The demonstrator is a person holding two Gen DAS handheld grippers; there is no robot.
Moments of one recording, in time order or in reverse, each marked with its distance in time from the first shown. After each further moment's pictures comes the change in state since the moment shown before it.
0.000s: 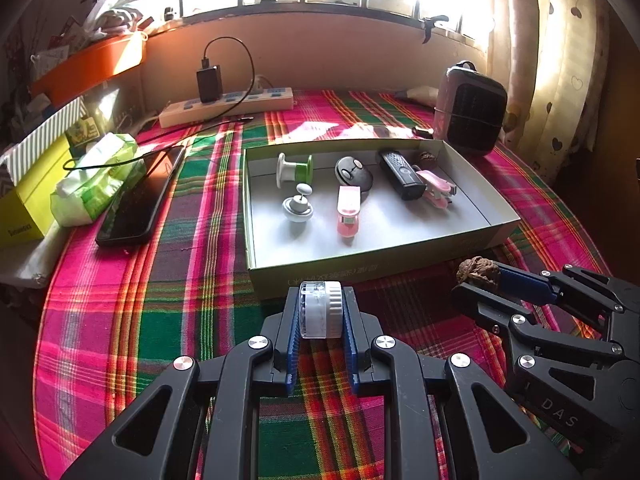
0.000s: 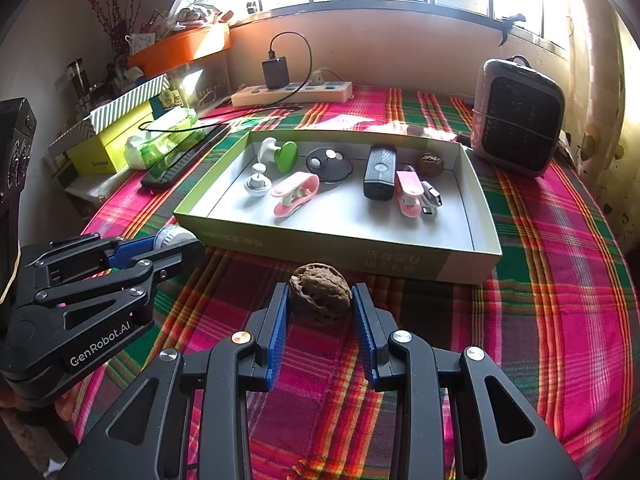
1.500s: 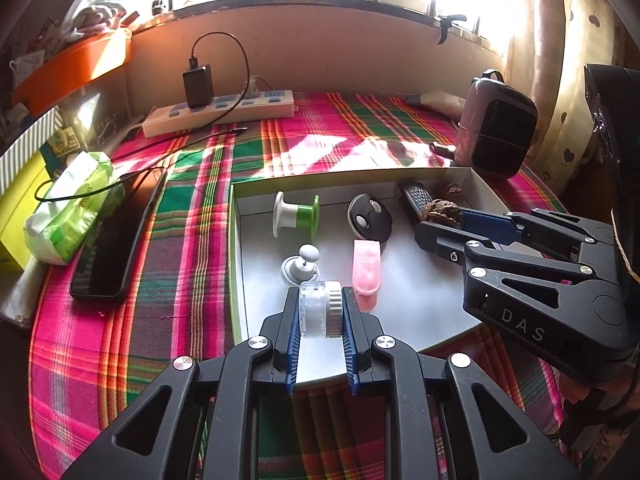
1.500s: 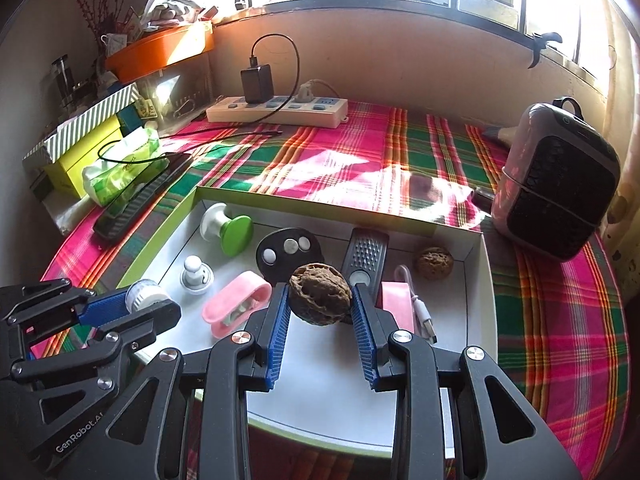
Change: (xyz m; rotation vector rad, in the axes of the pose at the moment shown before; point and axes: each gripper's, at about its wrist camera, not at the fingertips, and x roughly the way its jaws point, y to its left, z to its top) left arm 0.046 0.007 0.048 -0.015 0.026 -0.006; right arm 0.068 -0.026 0.079 -0.074 0.025 -0.007
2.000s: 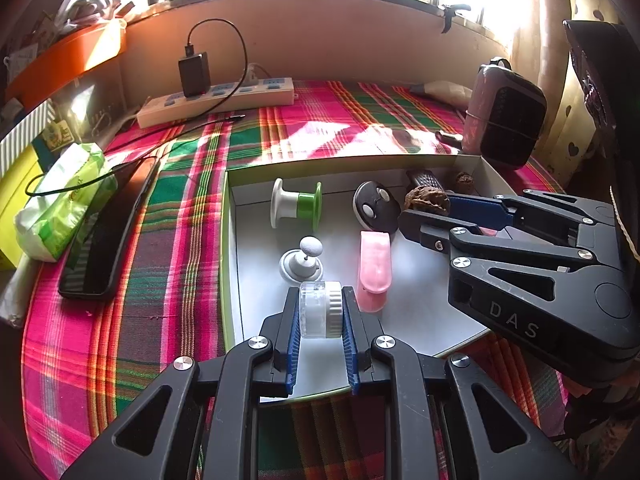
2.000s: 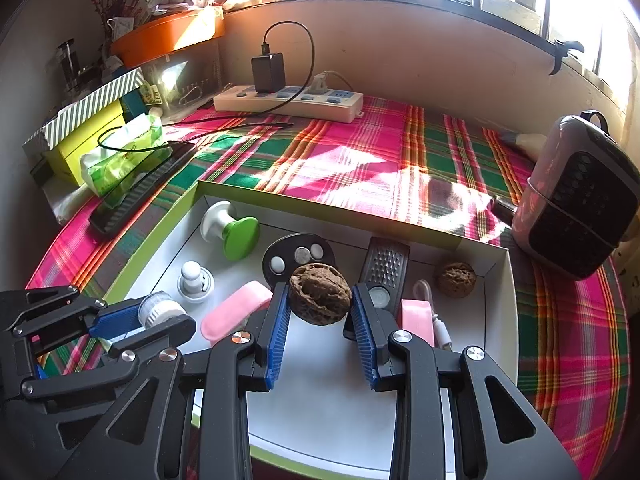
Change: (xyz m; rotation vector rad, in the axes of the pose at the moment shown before) left arm 0.015 0.001 -0.001 0.002 0.029 0.002; right arm 0.015 0.009 0.006 -0.053 0.027 0.012
